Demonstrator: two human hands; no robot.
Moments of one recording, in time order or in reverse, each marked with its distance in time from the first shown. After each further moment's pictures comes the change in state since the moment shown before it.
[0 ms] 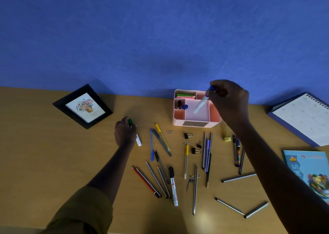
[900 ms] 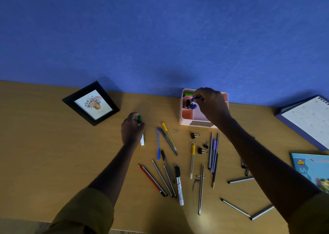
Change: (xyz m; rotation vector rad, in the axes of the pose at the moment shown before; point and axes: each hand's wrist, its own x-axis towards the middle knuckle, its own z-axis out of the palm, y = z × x) left_hand -0.005 0.001 -0.019 -0.136 -0.047 0.137; right_hand 0.011 0.019 0.086 -0.231 -0.293 -0.250
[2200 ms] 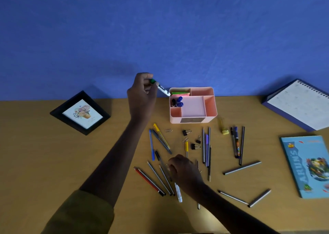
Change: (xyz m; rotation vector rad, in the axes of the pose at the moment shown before) left_hand 0.009 0.160 -0.017 -0.374 0.155 0.524; right_hand -0.217 -0.084 0.094 0.142 -0.345 0.191
